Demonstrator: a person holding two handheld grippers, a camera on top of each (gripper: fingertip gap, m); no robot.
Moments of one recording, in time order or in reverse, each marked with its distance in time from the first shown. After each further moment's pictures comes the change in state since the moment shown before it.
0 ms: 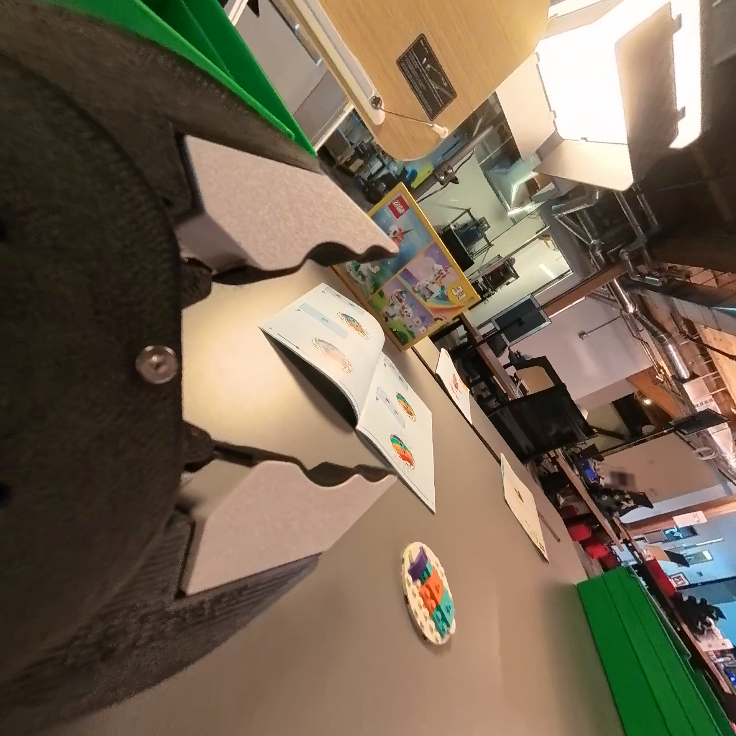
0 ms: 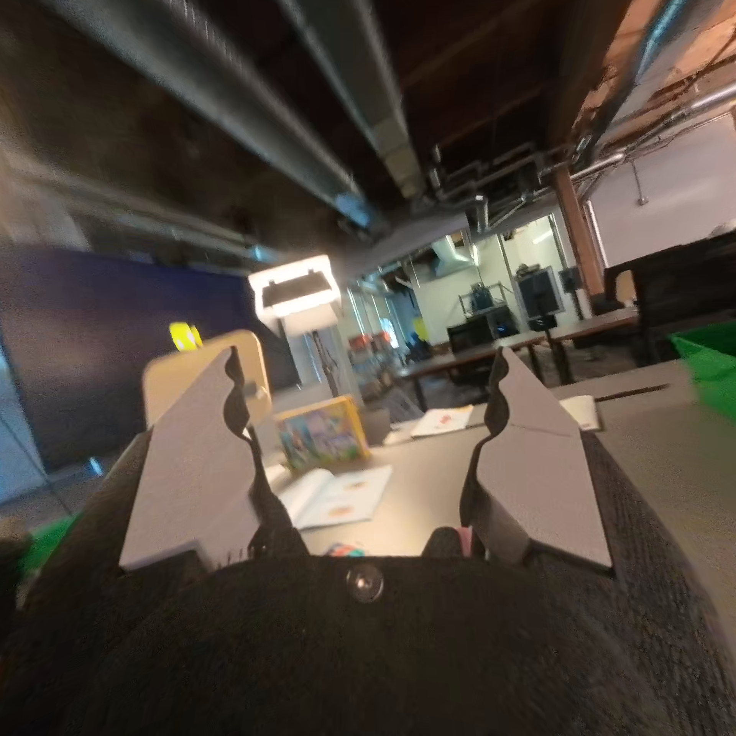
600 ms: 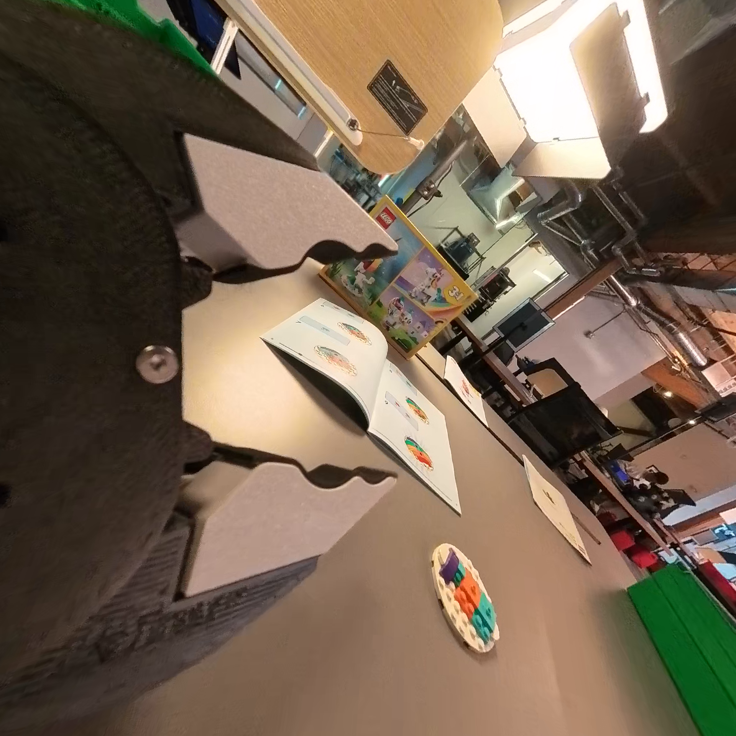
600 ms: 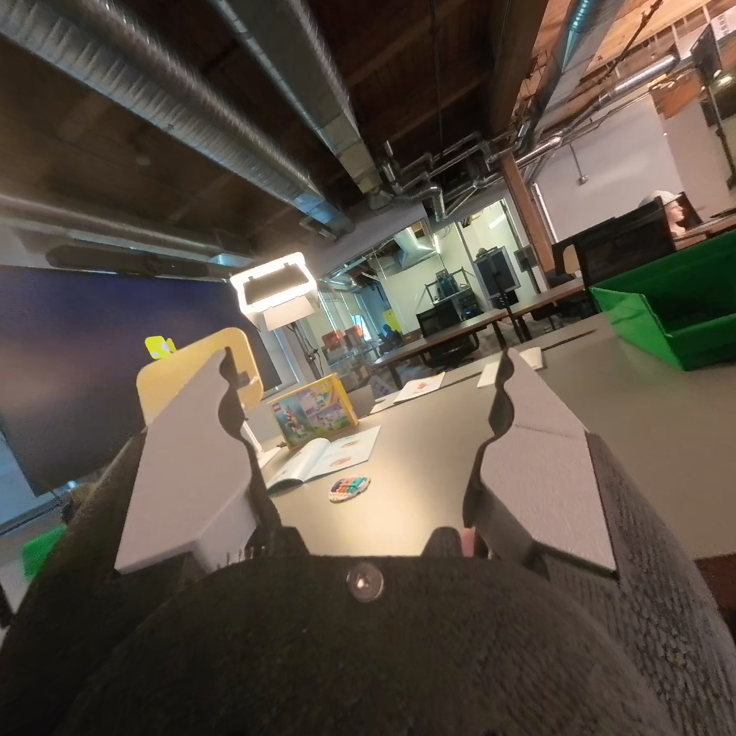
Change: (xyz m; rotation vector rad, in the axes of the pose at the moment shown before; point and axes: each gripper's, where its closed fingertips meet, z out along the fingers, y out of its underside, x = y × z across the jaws) left arm 0.011 0.003 0.001 -0.027 -0.005 0.140; right arm -0.005 -0.005 -0.097 -0.014 0.127 0.048
